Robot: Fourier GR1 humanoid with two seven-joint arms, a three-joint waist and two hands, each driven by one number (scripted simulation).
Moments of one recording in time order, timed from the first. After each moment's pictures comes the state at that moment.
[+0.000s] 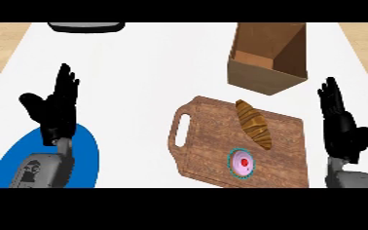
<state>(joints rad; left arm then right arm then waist) -0.18 0.24 -0.03 -1.43 0.13 0.42 0.11 -0.06 -0.28 -0.04 -1.39 -0.10 -0.24 -0.17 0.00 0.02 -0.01</state>
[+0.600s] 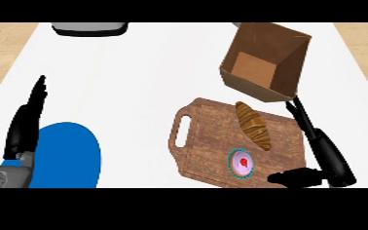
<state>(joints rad) -0.09 0.47 -0.05 -1.36 -0.02 0.32 0.09 0.07 -0.43 0.21 -1.53 0.10 -0.03 -0.32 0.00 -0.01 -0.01</state>
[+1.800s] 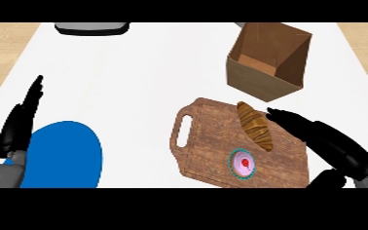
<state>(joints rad) -0.11 0.49 -0.01 -1.31 -0.06 0.24 0.06 -0.04 -0.70 0.33 -1.69 0.38 0.31 -0.16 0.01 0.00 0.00</state>
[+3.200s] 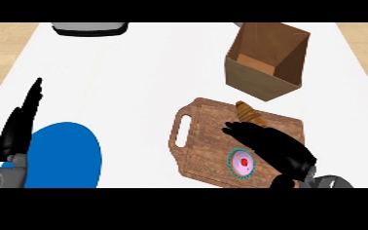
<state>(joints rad) -0.09 0.39 0.11 -1.34 -0.18 0.15 0.06 -0.09 -0.37 0.39 -1.74 0.65 0.59 0.05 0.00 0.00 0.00</state>
